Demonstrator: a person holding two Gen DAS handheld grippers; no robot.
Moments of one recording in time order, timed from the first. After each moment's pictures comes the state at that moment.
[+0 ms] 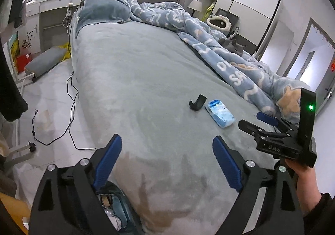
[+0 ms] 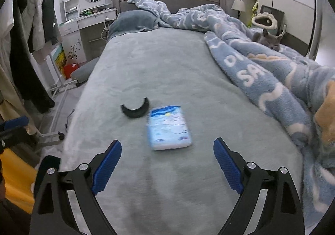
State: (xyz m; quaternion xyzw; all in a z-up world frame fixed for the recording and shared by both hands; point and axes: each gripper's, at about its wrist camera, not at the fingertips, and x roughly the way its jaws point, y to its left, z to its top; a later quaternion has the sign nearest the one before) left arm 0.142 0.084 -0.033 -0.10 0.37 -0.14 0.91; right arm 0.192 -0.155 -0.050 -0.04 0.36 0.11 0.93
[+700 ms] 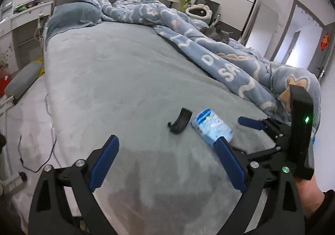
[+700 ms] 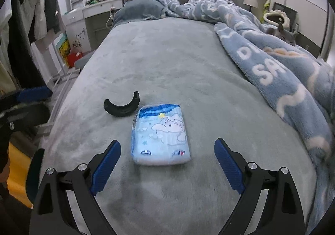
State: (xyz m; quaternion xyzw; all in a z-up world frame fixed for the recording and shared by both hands) left arm 0.223 0.023 -0.048 -0.05 0.37 -0.21 0.90; right arm 0.241 -0.150 -0.084 -0.07 0.39 0.15 0.90
